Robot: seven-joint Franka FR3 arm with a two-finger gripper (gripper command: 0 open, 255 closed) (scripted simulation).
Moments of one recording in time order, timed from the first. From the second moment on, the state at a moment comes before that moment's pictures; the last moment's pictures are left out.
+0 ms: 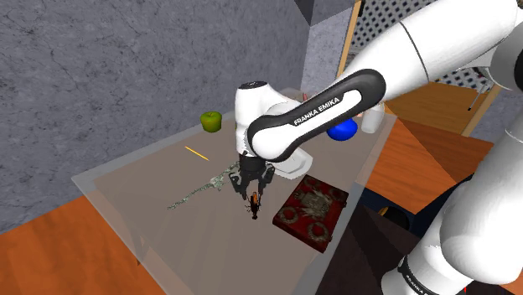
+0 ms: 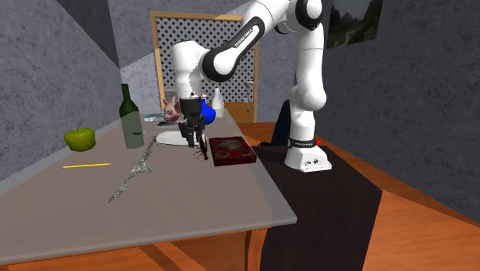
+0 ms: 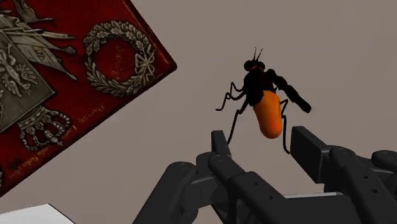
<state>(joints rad) 0.02 0.02 0.37 -2.27 0.01 2.25 0.74</state>
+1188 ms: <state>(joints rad) -0.11 -0.42 0.14 -2.73 0.07 2.28 0.33</state>
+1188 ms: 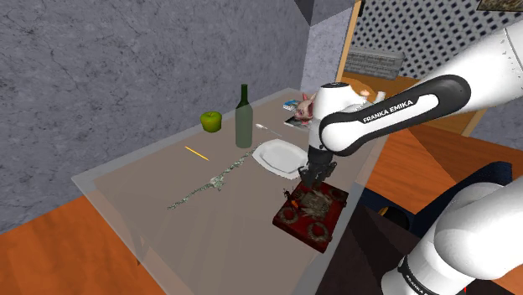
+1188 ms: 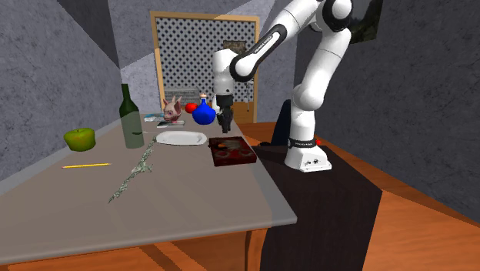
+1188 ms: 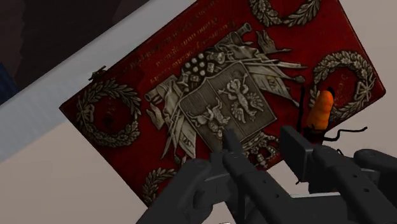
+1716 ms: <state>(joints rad) -0.10 -0.07 0.23 -2.45 0.05 2.15 0.52</state>
